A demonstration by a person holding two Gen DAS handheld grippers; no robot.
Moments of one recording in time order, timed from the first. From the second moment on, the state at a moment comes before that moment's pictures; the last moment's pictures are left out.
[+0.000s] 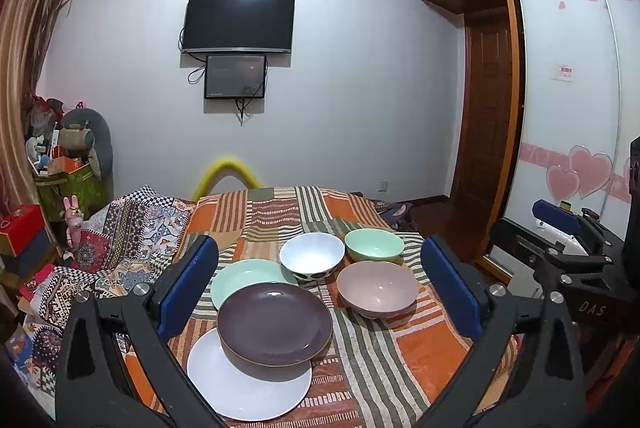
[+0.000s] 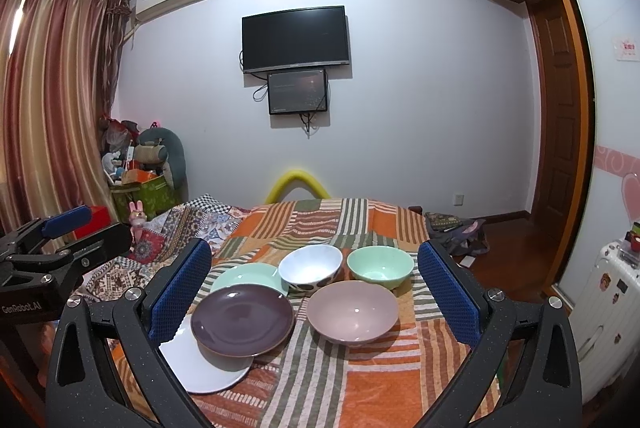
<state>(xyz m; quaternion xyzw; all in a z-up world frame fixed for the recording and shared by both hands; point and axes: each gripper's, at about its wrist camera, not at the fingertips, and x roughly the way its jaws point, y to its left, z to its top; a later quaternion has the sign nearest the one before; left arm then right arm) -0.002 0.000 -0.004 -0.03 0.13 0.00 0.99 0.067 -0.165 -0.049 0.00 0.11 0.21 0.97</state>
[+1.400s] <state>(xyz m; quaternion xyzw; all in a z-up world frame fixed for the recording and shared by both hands) -0.001 -0.005 -0.004 -0.03 0.14 0.00 0.99 0.069 -0.168 -0.052 0.02 0.12 0.20 0.97</state>
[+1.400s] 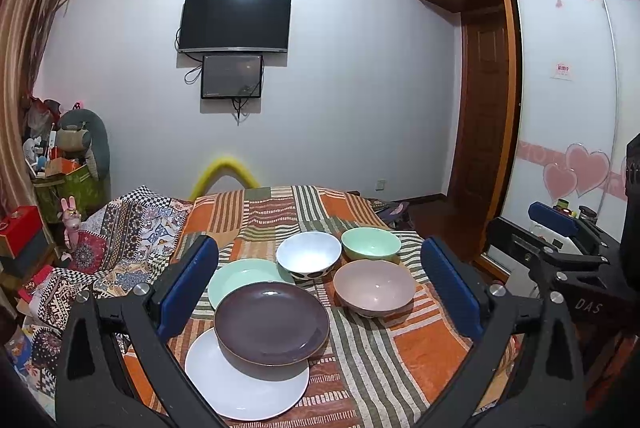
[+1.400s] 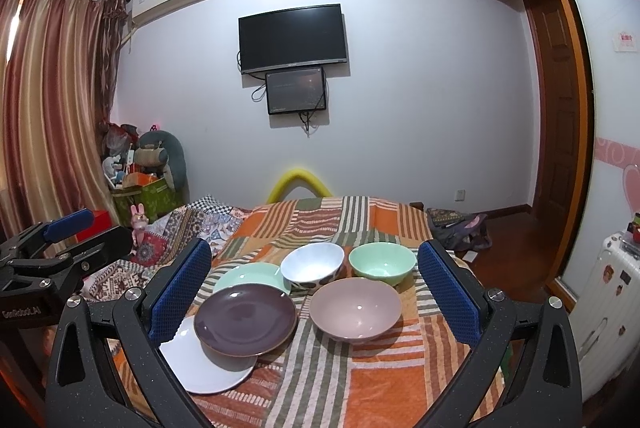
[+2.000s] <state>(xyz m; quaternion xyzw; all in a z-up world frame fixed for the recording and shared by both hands) 0.032 0.033 -0.029 -0.03 0.20 -0.01 0.98 0.094 -0.141 -0.076 0.01 0.16 0.23 0.96</state>
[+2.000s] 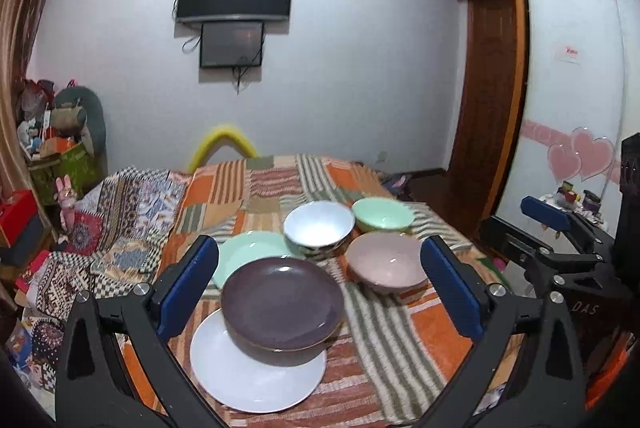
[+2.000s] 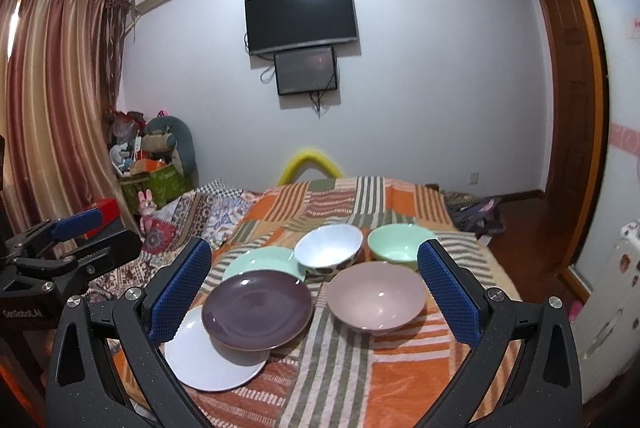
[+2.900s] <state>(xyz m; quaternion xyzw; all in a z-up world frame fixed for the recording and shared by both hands) 0.163 0.151 -0.177 -0.10 0.41 0.01 0.91 0.192 -0.082 -0.194 0.00 0.37 0.25 0.90</state>
